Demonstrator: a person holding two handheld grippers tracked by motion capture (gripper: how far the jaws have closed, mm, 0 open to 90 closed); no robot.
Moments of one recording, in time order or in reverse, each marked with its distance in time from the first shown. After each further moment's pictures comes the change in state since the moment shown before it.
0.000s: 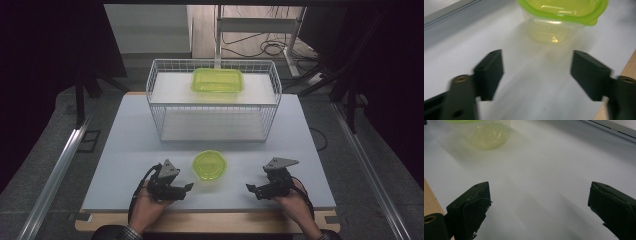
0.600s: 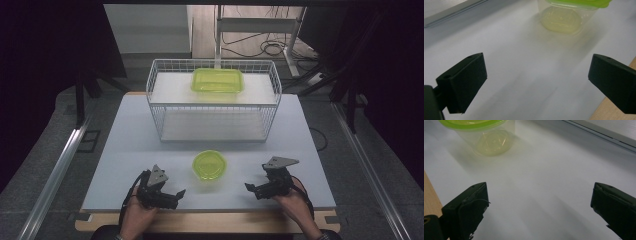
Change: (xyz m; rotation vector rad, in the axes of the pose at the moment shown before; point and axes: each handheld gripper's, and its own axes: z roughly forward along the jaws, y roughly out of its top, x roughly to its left) left arm 0.004 -0.021 -0.015 -0.032 0.063 -0.011; right arm 0.000 0.004 0.000 -0.032 0.025 -0.012
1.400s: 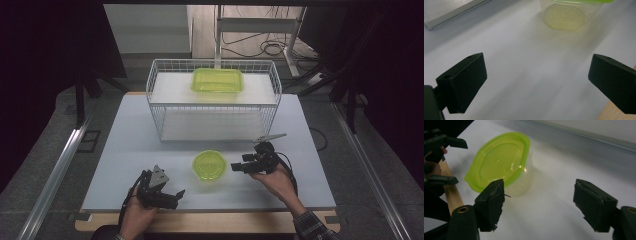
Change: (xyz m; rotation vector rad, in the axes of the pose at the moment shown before) left arm 0.000 -0.001 0.001 0.004 0.020 0.030; right arm -0.015 0.064 0.032 0.051 0.224 0.235
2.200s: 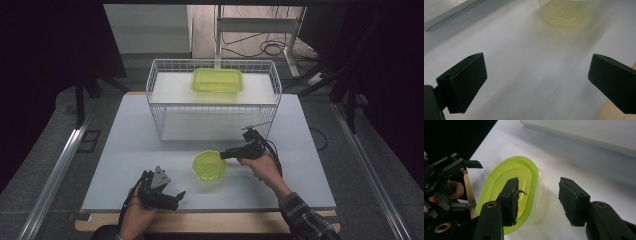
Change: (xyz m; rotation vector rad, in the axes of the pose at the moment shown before) left arm -0.002 0.000 0.001 0.022 -0.002 0.025; right arm -0.018 0.035 0.038 0.053 0.172 0.121
